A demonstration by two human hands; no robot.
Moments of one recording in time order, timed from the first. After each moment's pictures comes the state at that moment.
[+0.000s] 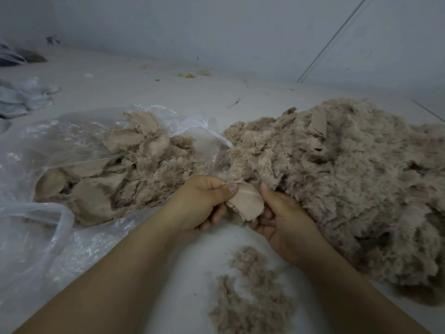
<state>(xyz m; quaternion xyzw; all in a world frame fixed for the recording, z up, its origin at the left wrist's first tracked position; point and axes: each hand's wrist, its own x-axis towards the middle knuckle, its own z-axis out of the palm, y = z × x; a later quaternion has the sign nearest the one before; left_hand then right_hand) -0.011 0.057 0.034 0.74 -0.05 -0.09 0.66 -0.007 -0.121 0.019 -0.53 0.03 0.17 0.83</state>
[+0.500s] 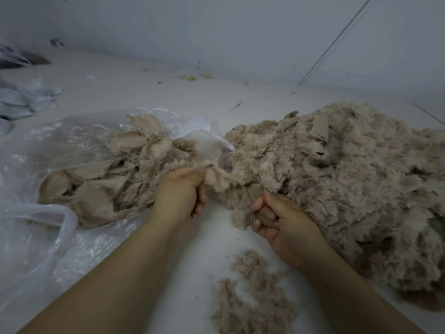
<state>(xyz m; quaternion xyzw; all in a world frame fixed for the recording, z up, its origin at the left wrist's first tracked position) -0.002 0.063 0.026 0.61 0.10 0.12 0.77 -0.006 -0.122 0.017 -0.50 0.02 0.16 0.85</state>
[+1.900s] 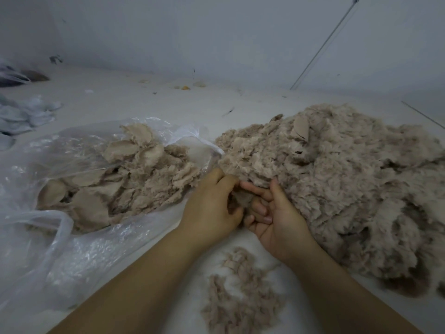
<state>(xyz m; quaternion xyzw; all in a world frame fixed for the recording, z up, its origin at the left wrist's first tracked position) -0.013 0.018 0.028 0.92 -0.15 0.23 0.29 -0.007 -0.125 0.026 -0.42 0.05 0.17 0.89</state>
